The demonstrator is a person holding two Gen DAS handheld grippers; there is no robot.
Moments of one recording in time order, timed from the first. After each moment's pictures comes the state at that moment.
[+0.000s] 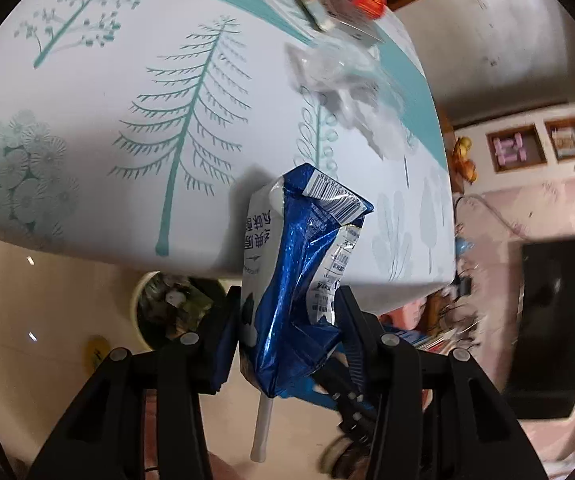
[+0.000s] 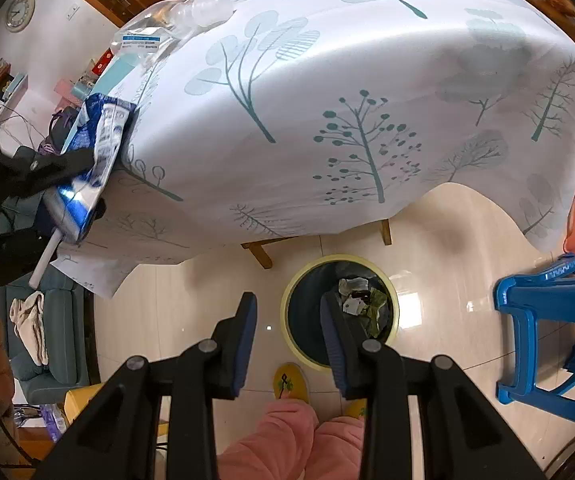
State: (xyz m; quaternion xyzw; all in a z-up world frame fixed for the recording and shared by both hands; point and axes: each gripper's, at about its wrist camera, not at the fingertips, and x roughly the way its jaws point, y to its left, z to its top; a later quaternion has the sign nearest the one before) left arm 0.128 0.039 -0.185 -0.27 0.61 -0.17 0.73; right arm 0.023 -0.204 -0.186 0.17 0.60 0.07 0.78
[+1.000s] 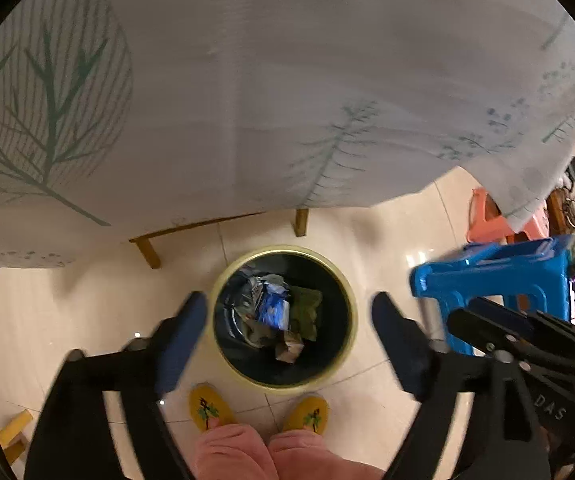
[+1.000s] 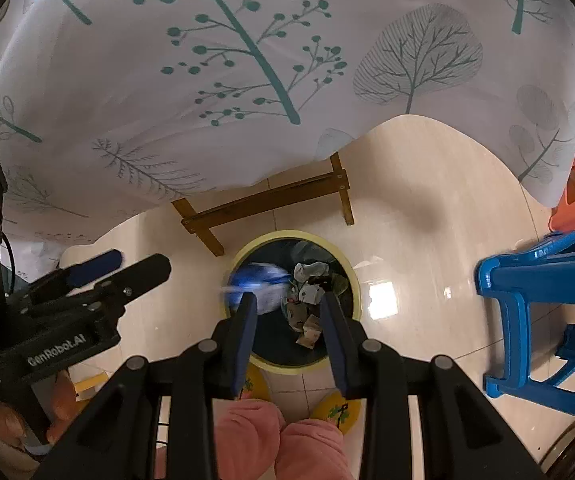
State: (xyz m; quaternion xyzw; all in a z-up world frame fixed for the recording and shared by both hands) left arm 0.083 -0.044 -0.330 -0.01 0.61 -0.15 0.78; right arm 0.007 -0.235 -0.280 0.14 0.62 0.03 0.77
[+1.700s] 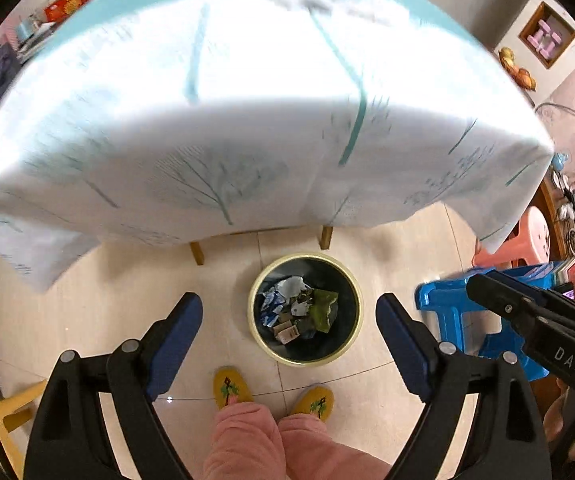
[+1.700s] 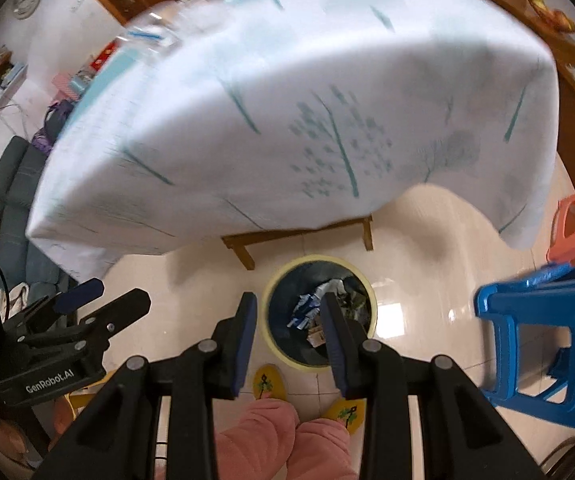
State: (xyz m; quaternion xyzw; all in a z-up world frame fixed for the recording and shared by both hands) left arm 0.044 0.008 -0.195 -0.02 0.59 -0.09 0.81; right arm 0.004 -0.211 -0.162 0.13 0.58 0.07 0.80
